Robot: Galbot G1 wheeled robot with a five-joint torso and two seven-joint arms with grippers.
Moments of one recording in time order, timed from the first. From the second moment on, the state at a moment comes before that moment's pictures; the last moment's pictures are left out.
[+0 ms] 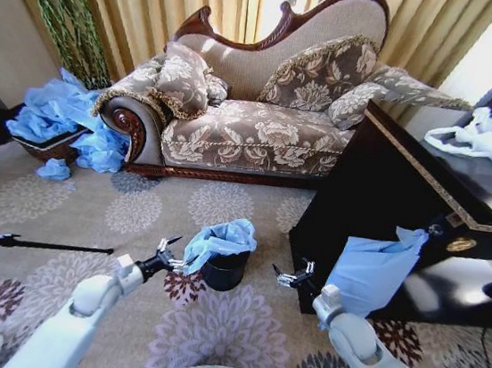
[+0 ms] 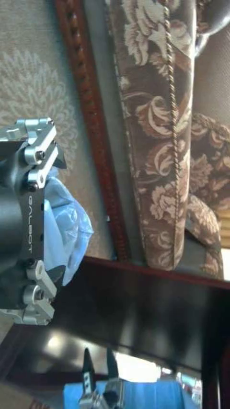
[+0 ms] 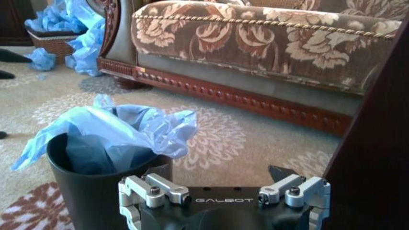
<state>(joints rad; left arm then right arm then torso) 1.32 -1.07 -0.53 -1.82 -0.37 0.07 0.52 -1.26 0.86 0.22 1.88 0.43 -0.14 -0.04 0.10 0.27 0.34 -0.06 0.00</state>
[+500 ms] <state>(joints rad) 1.21 -1.11 -0.39 -1.70 -0.20 0.15 0.43 -1.26 0.86 0.24 1.83 0.43 -0.10 -0.06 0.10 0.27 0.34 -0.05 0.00</state>
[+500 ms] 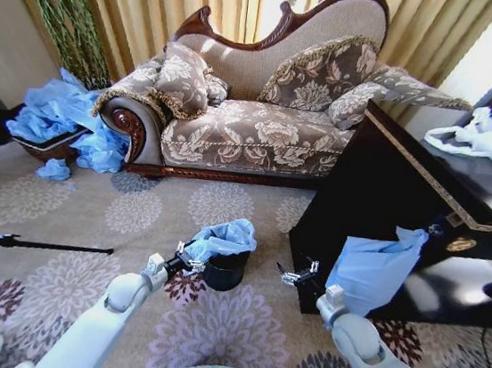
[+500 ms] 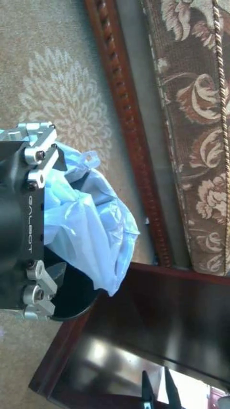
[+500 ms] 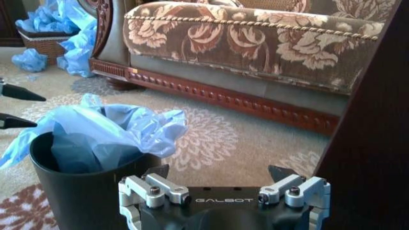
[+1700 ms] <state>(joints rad) 1.14 -1.13 -0.37 -1.64 -0.14 0.11 0.49 -1.24 0.88 0.23 1.80 0.43 -0.09 -0.06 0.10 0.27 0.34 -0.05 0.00</state>
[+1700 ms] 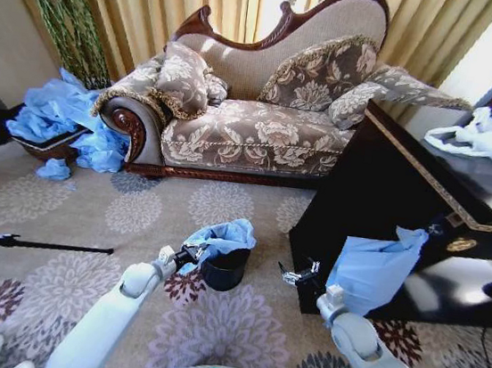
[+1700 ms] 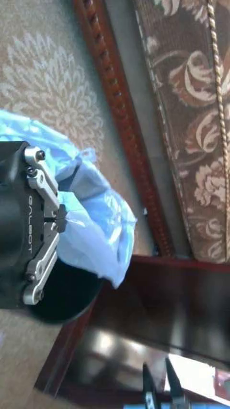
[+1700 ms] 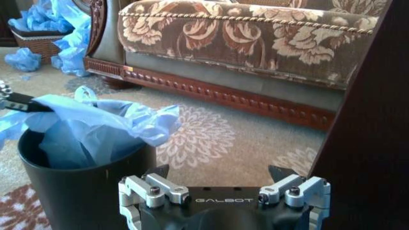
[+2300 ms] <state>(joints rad) 1.24 -1.12 -0.38 -1.73 -0.03 0.02 0.69 -1.27 0.90 0.23 1.80 0.40 -0.08 -0.06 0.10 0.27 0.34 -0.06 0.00</state>
